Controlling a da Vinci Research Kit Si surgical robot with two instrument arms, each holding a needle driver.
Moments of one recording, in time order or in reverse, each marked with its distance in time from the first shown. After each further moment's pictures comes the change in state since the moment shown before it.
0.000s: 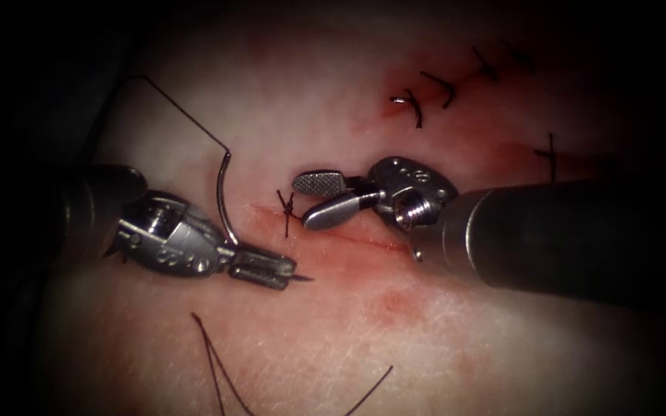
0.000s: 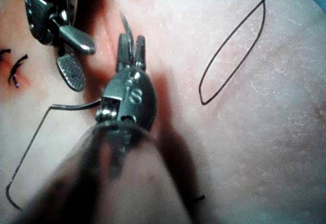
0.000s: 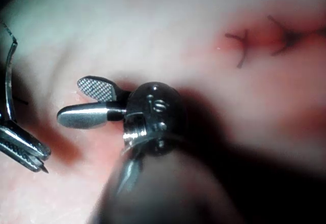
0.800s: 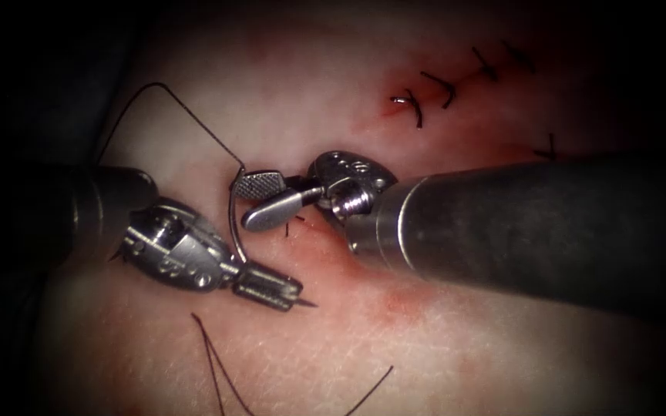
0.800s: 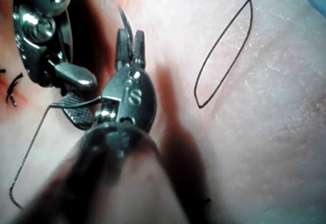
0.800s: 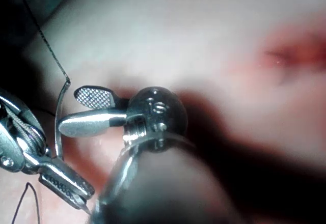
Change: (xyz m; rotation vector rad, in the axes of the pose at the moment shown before) right arm 0.001 -0.002 0.005 0.091 0.021 0.051; left arm 0.001 0.000 0.001 -0.043 0.054 0.048
